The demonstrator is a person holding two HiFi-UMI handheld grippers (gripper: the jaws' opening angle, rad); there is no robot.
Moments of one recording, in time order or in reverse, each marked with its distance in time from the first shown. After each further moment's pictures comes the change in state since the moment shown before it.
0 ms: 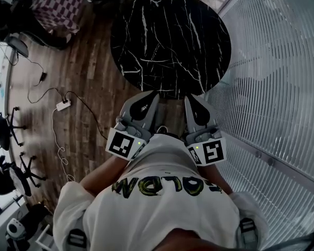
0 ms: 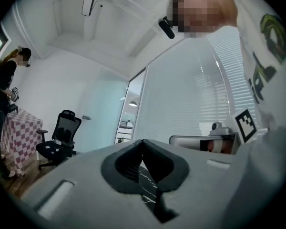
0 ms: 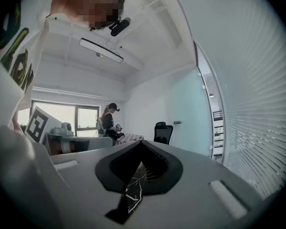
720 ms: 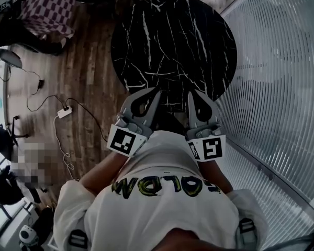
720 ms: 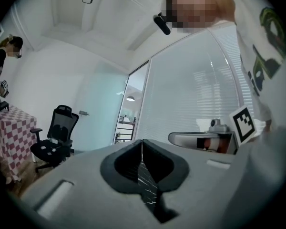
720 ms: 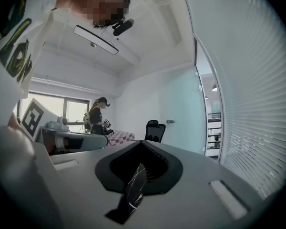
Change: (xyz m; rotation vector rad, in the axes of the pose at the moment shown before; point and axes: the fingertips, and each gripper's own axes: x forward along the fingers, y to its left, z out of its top) left arm 0.068 0.108 0.000 -0.011 0.062 -0.059; right arm 0.119 -0.041 -0.008 -0.042 0.023 -0.104
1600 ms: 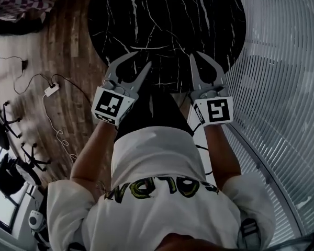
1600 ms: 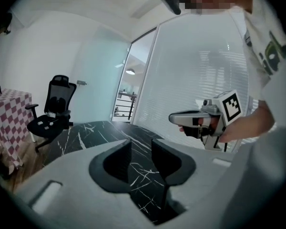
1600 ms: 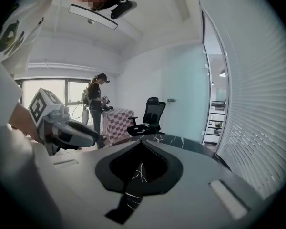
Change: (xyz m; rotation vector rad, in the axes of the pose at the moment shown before) left arm 0.064 0.069 -0.148 -0.018 0.333 -0.047; right arm 0.071 -0.078 -0.132 -0.048 0.251 0.049
